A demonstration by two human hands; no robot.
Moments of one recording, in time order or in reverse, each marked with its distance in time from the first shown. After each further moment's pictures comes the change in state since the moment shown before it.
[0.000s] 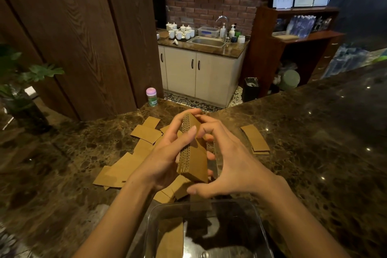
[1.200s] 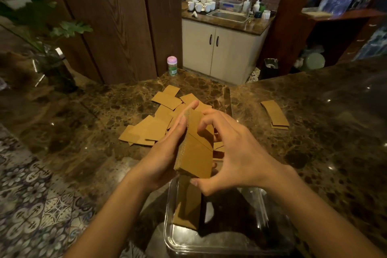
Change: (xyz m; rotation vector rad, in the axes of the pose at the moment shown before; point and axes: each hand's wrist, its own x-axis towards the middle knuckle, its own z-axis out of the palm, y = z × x) left_hand -0.088 -0.029 -0.019 0.096 0.163 -0.050; right_hand -0.021 -0.035 0.054 -0.099 -0.087 -0.112
